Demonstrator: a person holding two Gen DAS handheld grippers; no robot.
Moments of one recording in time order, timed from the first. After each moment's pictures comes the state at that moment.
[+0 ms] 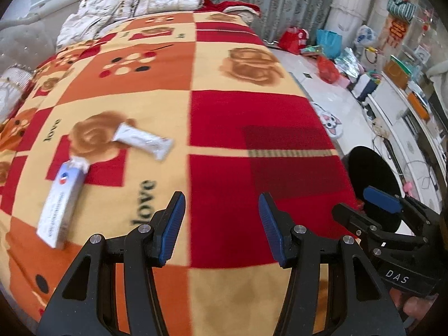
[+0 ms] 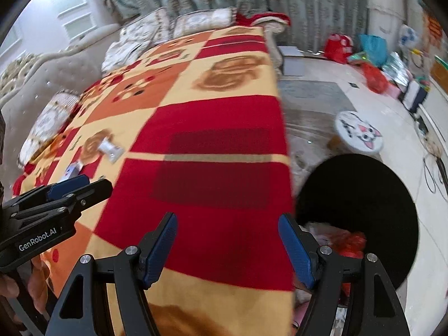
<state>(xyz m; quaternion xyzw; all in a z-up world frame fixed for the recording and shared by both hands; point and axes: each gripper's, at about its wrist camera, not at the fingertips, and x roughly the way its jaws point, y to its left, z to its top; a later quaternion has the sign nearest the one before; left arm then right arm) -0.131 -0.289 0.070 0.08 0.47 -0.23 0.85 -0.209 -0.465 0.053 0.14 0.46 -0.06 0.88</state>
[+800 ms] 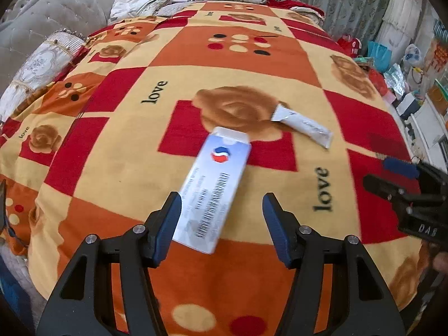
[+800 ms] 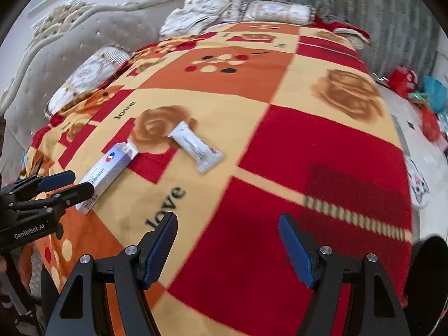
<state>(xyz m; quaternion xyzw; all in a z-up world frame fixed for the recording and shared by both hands) -0.073 -0.129 0.051 0.06 0.49 -0.12 0.86 -0.098 -0.350 0.041 0.05 0.48 0.06 0.87</state>
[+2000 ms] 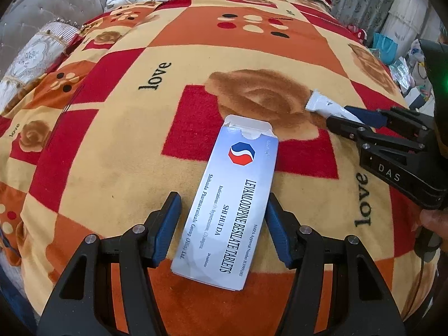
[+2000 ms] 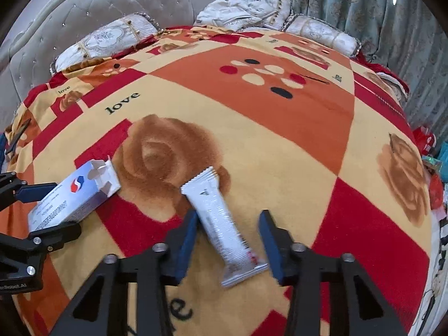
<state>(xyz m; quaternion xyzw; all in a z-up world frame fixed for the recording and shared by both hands) -0.033 -0.118 0.016 0.07 0.52 -0.12 0.84 -0.004 -0.295 0.012 -0.07 0.46 0.10 0.88</state>
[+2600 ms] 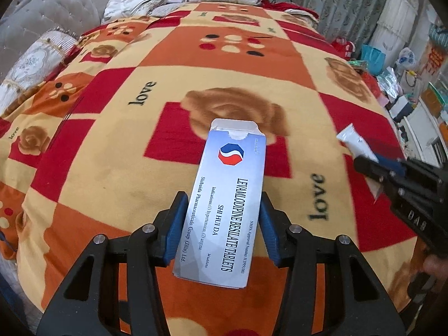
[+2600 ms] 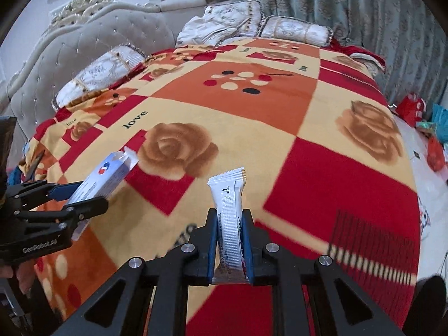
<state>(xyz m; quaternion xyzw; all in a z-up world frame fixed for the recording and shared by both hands) -0.068 -0.138 0.046 0.05 0.49 -0.15 0.86 -0.092 -0.332 0.047 0.03 0.44 0.08 0.89</state>
